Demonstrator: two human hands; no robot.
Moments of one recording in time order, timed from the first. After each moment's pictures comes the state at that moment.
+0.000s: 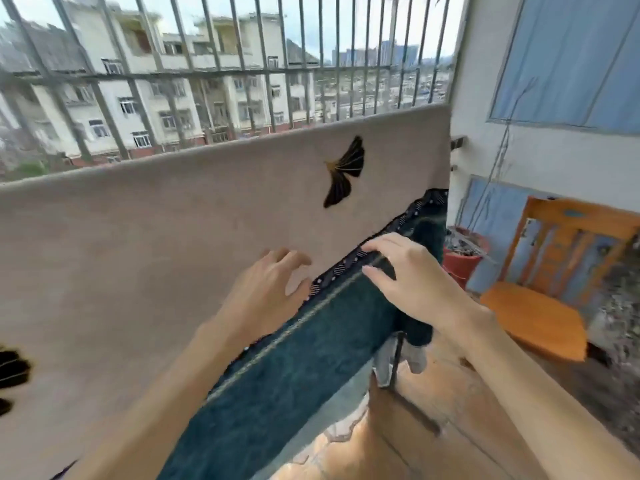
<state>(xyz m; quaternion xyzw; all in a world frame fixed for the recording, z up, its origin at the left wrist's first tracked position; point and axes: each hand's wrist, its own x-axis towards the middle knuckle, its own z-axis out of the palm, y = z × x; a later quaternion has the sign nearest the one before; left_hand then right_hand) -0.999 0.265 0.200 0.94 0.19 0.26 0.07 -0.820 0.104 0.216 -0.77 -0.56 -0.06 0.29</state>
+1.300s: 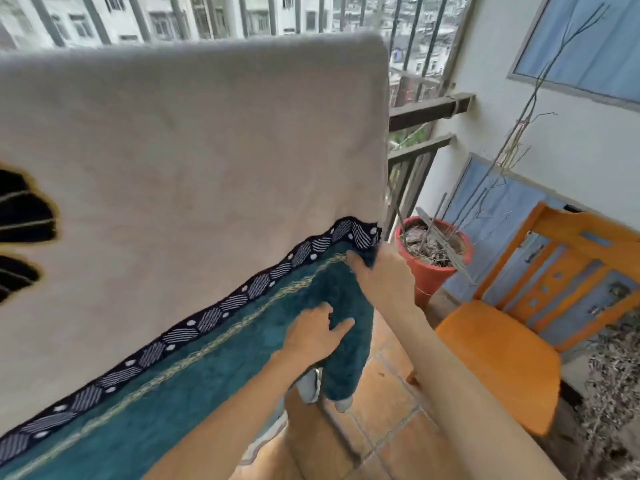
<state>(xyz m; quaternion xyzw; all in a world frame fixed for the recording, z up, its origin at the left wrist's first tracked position) -0.467 0.287 -0.003 0.87 0.38 0.01 0.31 -0.331 0.231 0.066 -0.88 -0.35 0.00 0.31</state>
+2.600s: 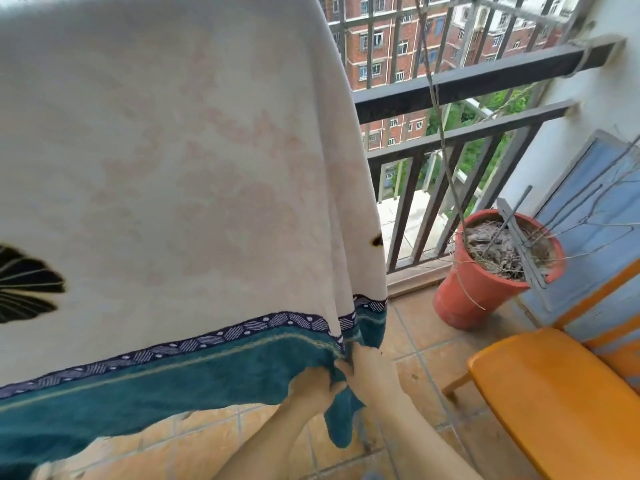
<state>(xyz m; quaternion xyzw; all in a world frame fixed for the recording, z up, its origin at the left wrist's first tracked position) -0.404 0.217 -0.114 0.76 0.51 -0.26 0.29 -0.278 0.174 -0.094 -0.78 -0.59 0.22 0.08</state>
